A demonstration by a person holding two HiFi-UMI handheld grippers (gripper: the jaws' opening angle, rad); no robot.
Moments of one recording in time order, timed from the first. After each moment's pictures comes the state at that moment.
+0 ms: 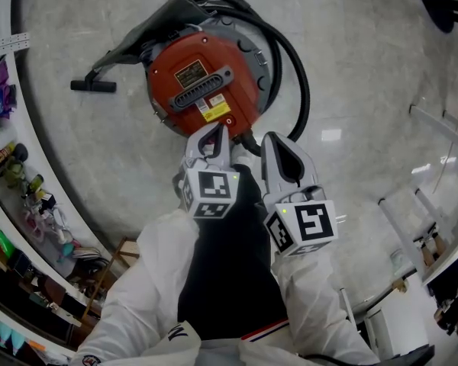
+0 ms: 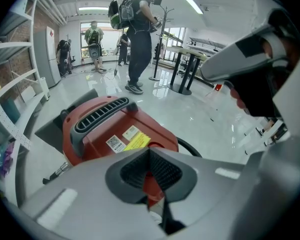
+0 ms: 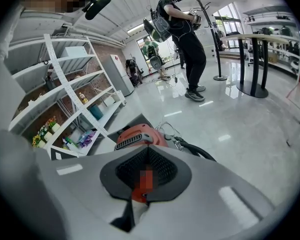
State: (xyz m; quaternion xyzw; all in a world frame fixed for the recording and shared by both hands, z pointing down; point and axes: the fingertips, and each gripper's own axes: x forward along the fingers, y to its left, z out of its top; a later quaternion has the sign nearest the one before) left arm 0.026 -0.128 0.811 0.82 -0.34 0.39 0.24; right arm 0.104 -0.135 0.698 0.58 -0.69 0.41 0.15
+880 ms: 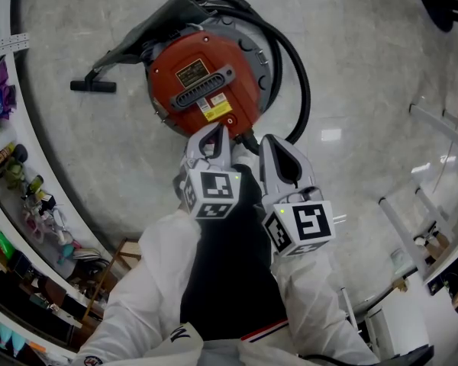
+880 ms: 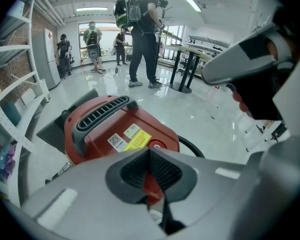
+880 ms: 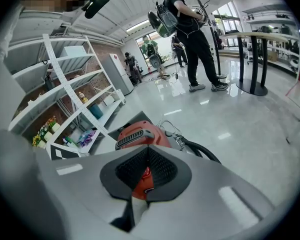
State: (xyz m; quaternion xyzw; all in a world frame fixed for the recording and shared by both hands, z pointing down) left arm 0.022 -0.126 0.812 0.82 -0.34 0.40 0.23; right arm 0.097 -0.128 0.703 0.58 -0.68 0.42 0.16
